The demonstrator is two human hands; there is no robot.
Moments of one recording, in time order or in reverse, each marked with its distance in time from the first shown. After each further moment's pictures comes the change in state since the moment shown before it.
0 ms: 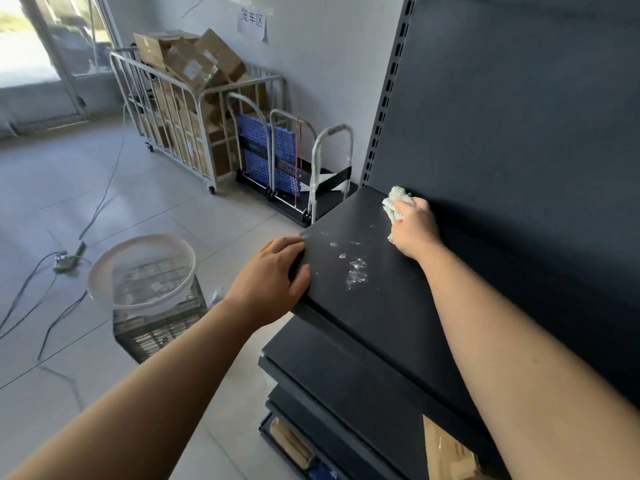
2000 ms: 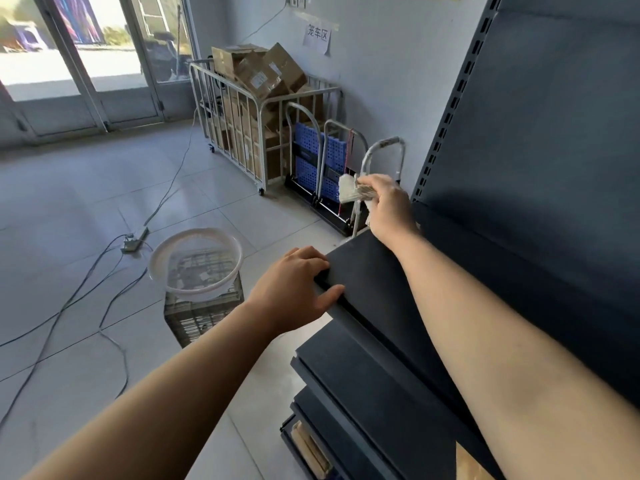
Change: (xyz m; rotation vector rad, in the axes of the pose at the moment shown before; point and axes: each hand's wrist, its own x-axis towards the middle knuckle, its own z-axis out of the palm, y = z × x) left_hand -0.025 -0.003 -0.024 0.058 0.062 -0.045; right_hand 0.012 -0.107 0.035 0.244 0.033 -0.442
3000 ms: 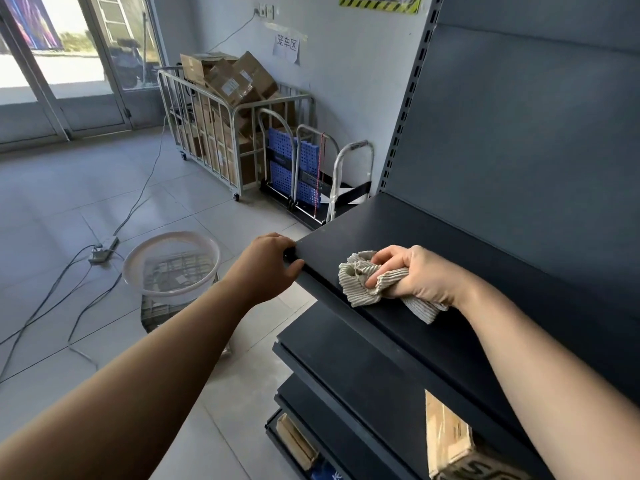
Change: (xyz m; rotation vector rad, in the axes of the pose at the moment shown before) left_hand -0.003 -0.002 -0.005 -0.048 -0.023 -0.086; right_hand -0.139 0.012 -0.101 0.288 -0.616 0.213
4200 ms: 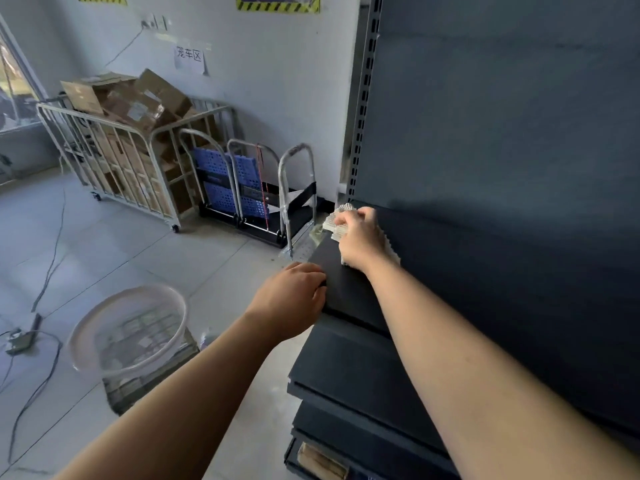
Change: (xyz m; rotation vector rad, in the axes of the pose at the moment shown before) left_hand 0.046 -0.011 0.004 0.097 -0.188 0.456; right_hand 0.126 -0.033 0.038 -0.244 0.756 0.361
